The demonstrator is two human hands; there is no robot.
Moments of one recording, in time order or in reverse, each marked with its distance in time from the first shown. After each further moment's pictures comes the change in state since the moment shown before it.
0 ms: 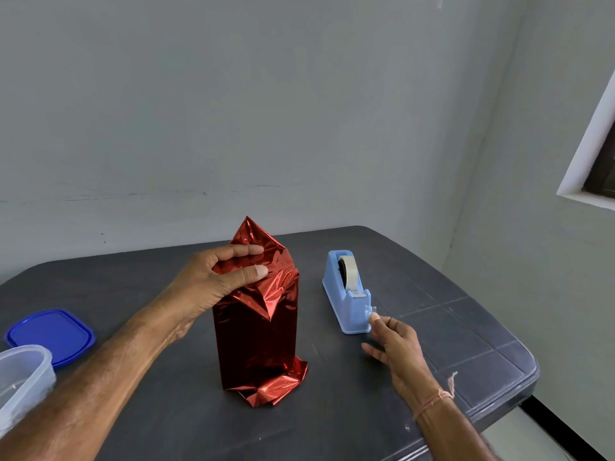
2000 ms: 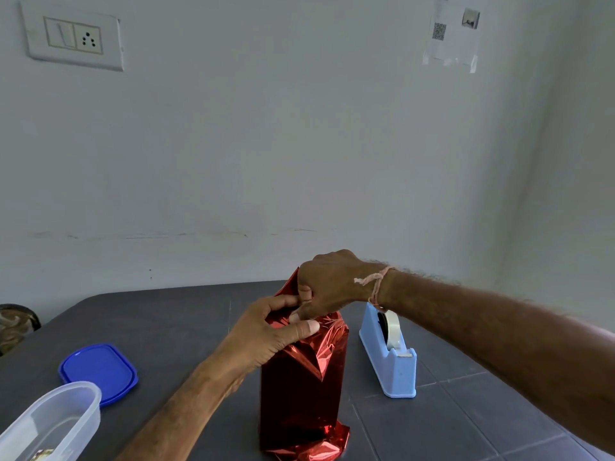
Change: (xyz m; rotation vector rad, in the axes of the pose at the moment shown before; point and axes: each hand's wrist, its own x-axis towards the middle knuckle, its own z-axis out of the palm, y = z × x) left_hand -0.001 0.001 0.000 0.077 0.019 -0.039; right_hand 0.022 -0.176 0.198 -1.762 -0.659 -0.748
